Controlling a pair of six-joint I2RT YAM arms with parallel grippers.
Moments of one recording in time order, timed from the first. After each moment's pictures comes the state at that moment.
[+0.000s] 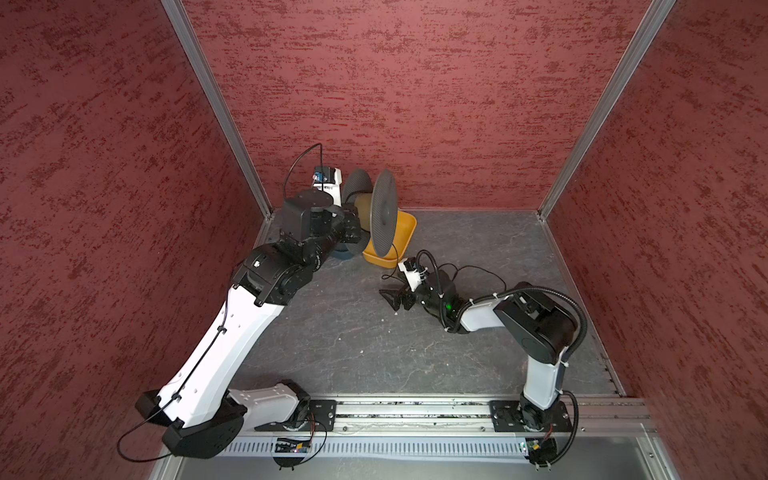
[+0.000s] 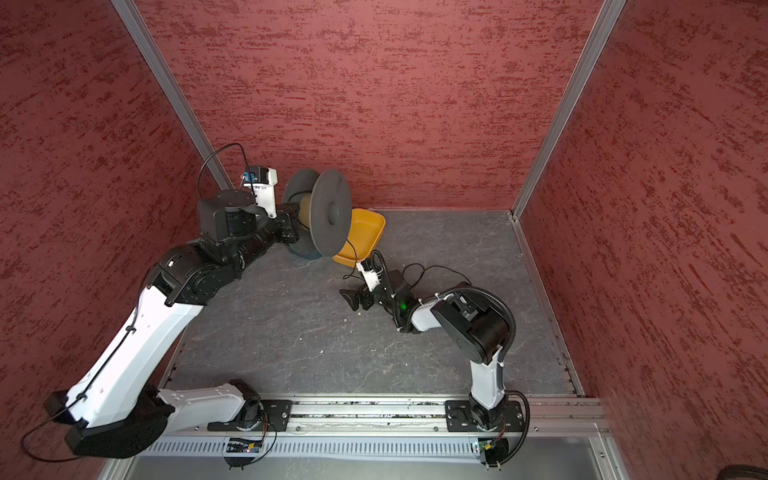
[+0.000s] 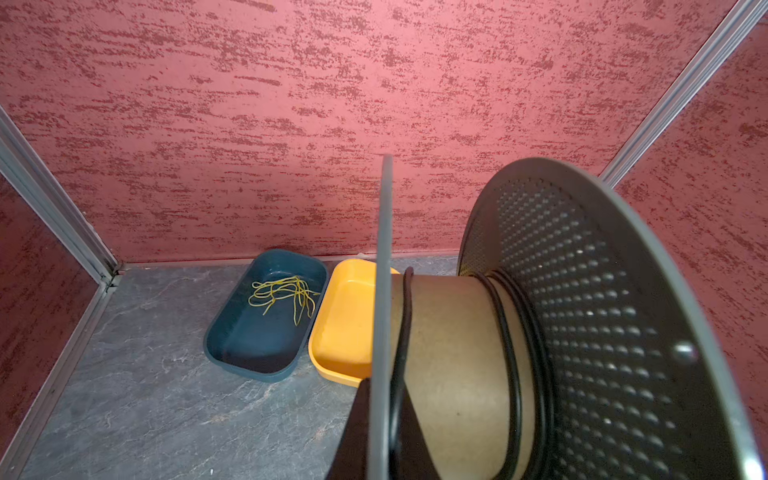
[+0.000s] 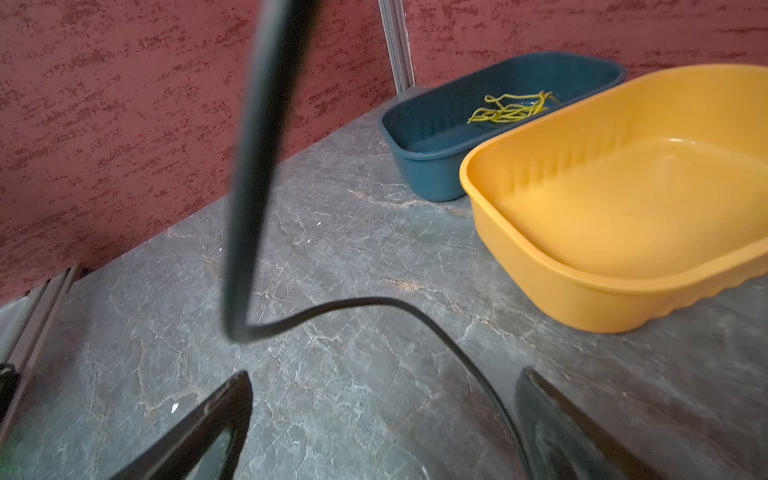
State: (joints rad) left arm -0.59 1.23 1.69 -0.78 -0.31 -0.31; right arm 0.71 1.92 0.79 0.94 -0.27 0.23
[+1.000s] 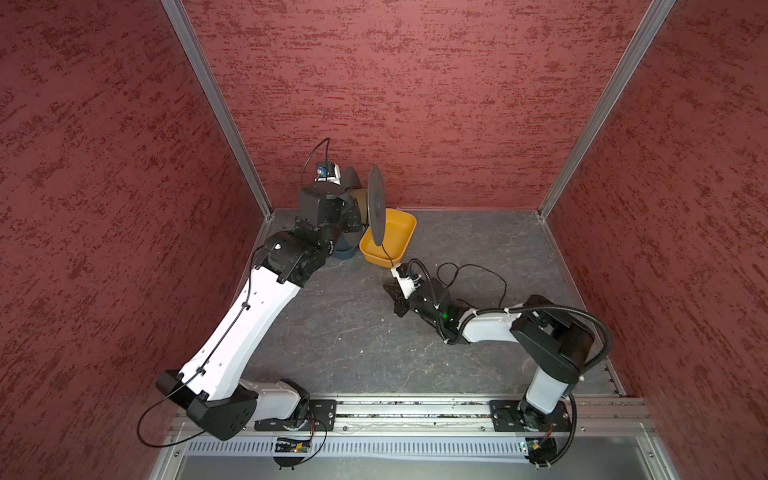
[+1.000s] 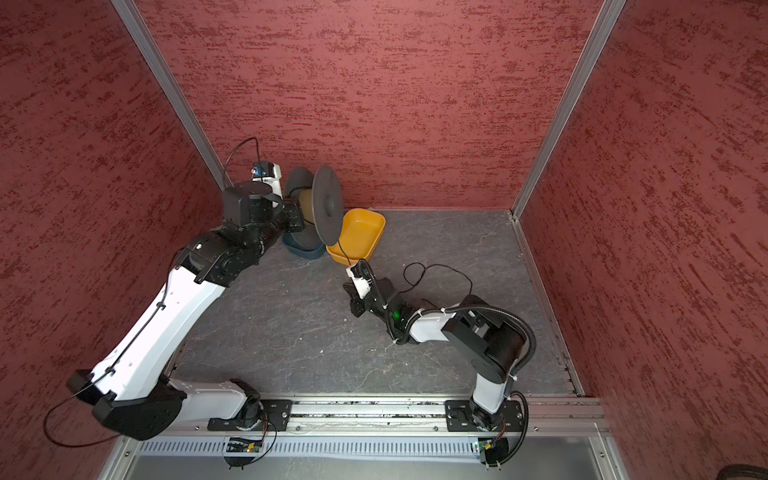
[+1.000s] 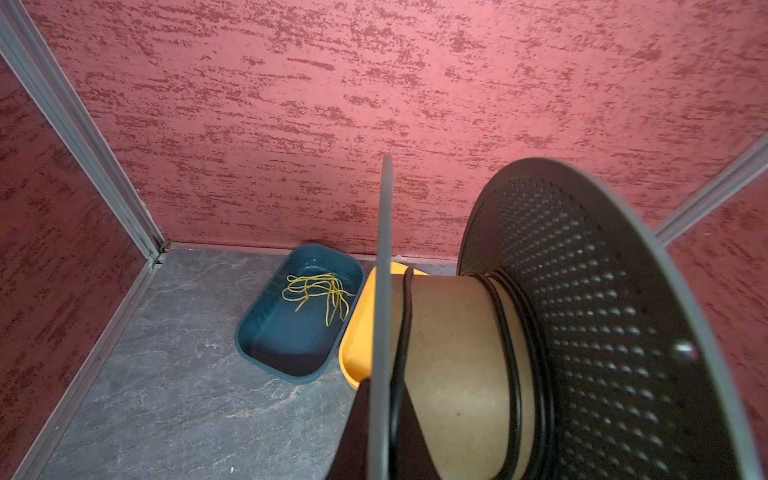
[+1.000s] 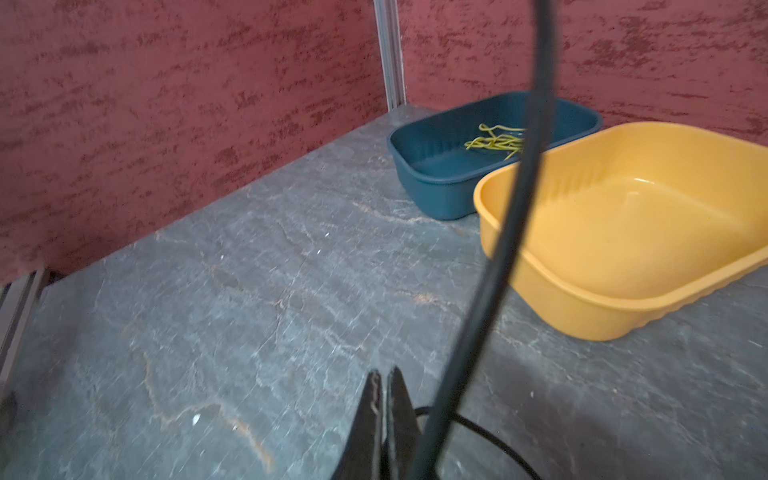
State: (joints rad) left arm -0.53 1.37 1.68 -0.70 -0.43 -0.32; right arm 0.89 1.72 0.78 0.69 -0.03 0.13
